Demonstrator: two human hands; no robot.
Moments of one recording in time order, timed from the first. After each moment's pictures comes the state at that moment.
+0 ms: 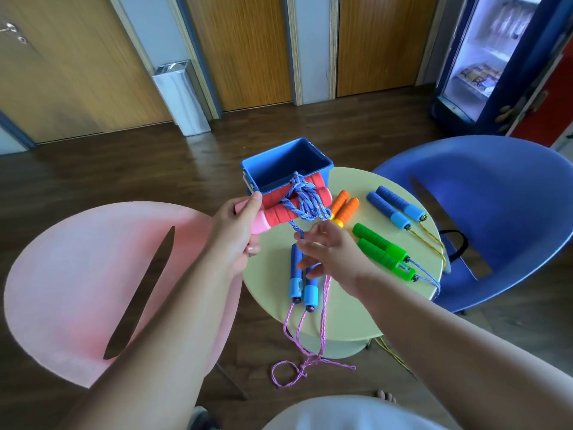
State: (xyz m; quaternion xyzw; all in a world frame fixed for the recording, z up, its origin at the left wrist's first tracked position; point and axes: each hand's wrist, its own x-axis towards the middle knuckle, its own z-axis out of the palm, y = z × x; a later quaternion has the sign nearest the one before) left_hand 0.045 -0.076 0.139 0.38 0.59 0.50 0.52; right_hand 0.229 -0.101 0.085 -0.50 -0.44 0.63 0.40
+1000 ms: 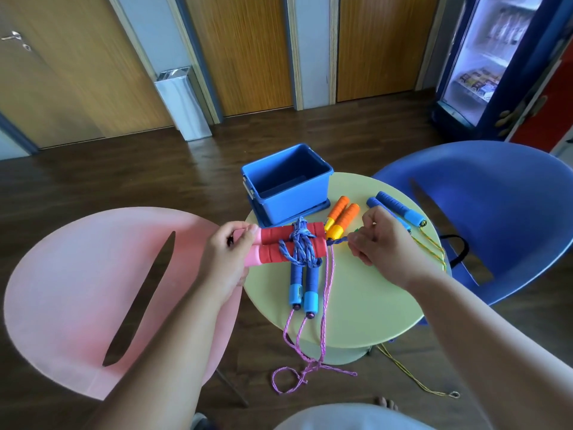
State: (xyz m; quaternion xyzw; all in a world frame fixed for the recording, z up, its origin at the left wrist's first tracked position) left_hand 0.021 -0.099 0.114 0.47 0.64 0.46 0.40; right_hand 0.304 -0.105 0.114 -0.56 -0.60 0.43 0.38
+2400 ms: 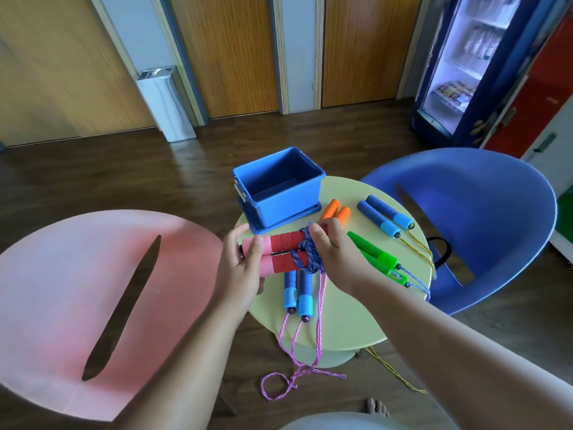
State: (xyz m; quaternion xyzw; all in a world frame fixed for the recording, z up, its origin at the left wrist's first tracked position) left_hand 0.038 -0.112 0.091 0.48 0.61 0.48 0.41; right_hand 0.229 -0.100 0.110 -0.60 -0.55 0.46 0.35
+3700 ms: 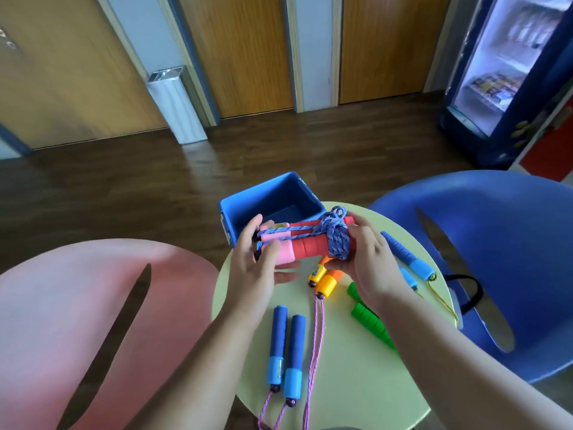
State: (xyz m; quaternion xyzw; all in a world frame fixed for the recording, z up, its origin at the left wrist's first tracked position) left_hand 0.123 0.033 0.099 0.41 0.53 0.56 0.49; right_hand 0.308 0.054 0.091 -0.51 -0.36 0.58 0.52
